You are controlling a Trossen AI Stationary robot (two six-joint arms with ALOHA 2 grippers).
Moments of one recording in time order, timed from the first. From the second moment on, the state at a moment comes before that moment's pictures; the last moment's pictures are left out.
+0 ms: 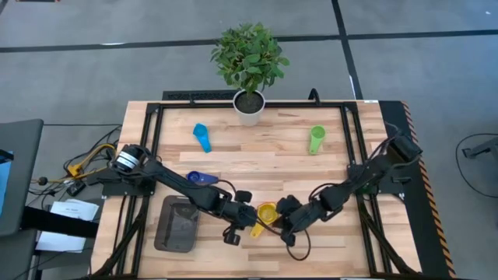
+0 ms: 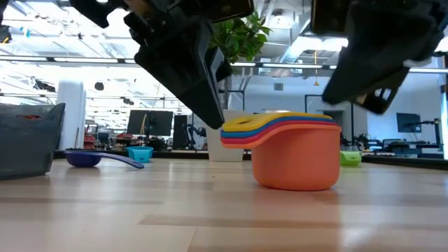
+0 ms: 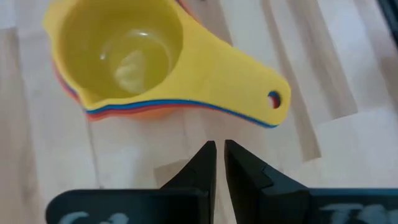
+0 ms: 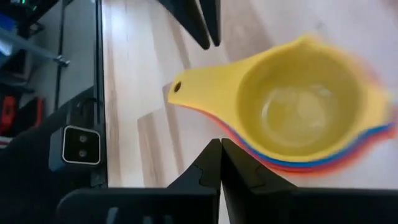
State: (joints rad) left arm -0.39 1.91 1.31 -0.29 -0.08 -0.12; right arm 0.54 1.64 0.86 0.06 0.22 0.88
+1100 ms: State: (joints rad) left arm -0.24 1.52 0.92 -0.10 -0.18 -0.13; right arm 0.39 1.13 0.74 -0.87 0.63 1.12
